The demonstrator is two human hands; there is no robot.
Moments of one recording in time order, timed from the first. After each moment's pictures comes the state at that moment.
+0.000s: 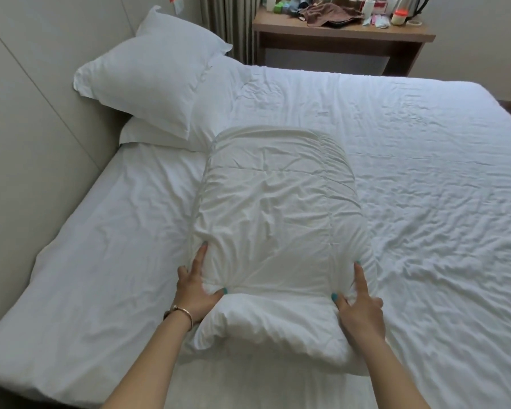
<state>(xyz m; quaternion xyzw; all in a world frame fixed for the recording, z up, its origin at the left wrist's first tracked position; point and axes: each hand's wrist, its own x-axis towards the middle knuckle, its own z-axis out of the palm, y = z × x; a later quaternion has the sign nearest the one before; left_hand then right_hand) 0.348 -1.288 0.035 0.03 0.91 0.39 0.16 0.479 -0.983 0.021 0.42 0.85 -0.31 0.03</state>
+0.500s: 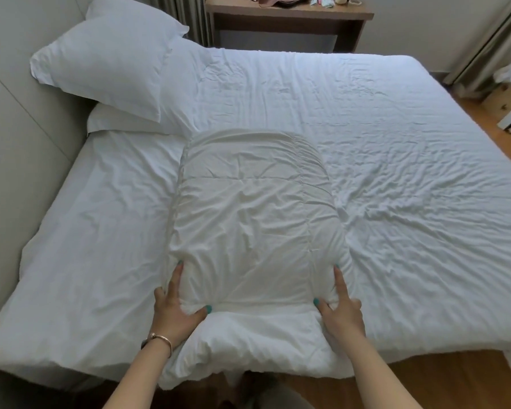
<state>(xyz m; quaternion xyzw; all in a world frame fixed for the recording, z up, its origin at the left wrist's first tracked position) 0.466 -1.386 0.040 0.04 0.90 0.39 0.20 0.618 -1.084 0.040 0.45 0.80 -0.38 0.08</state>
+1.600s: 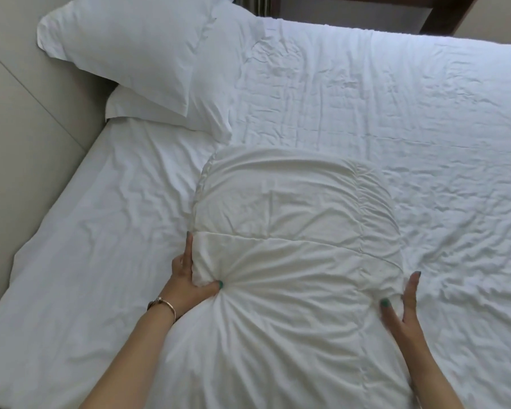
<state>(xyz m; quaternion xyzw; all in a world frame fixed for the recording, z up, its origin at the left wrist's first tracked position) 0.253 -1.301 0.007 -0.01 0.87 0.40 0.27 0.423 -0.951 0.039 0.35 0.73 -0.59 -0.03</state>
